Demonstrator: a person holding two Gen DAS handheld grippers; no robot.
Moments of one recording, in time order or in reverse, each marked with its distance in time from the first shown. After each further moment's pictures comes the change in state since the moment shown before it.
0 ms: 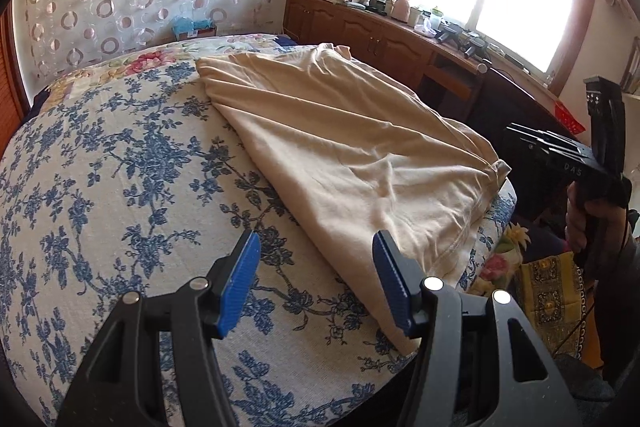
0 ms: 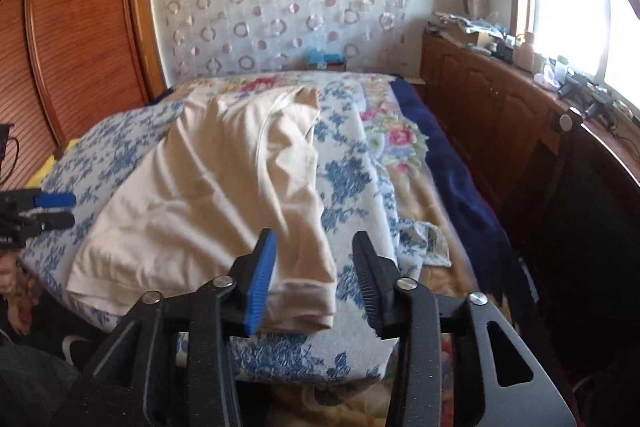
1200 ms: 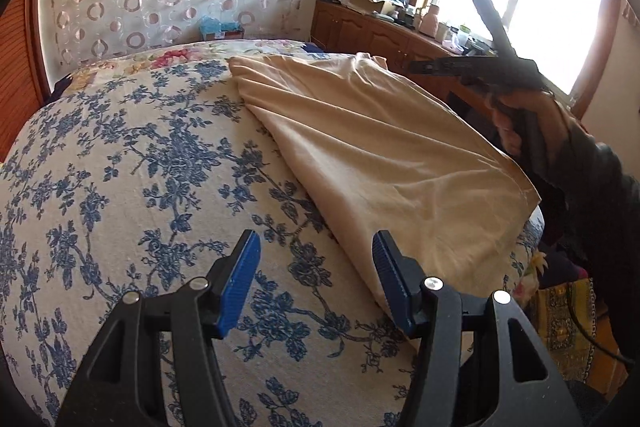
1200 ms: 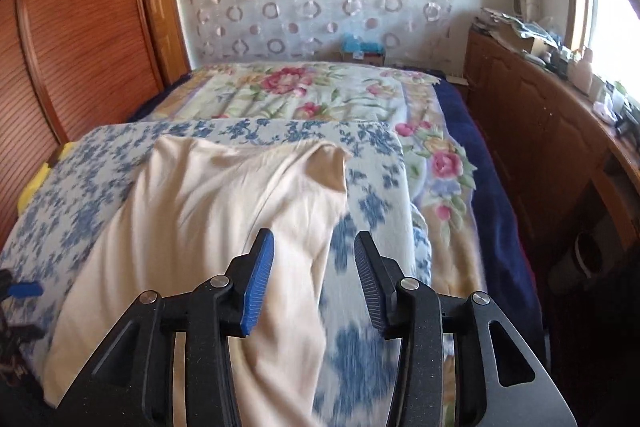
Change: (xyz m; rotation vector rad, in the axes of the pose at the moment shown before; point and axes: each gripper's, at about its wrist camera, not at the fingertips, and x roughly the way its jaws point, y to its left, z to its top) left arm 0.007 0.021 0.000 -0.079 -0.050 0.074; right arm 0.161 -0.009 0.127 -0.094 0.109 0.108
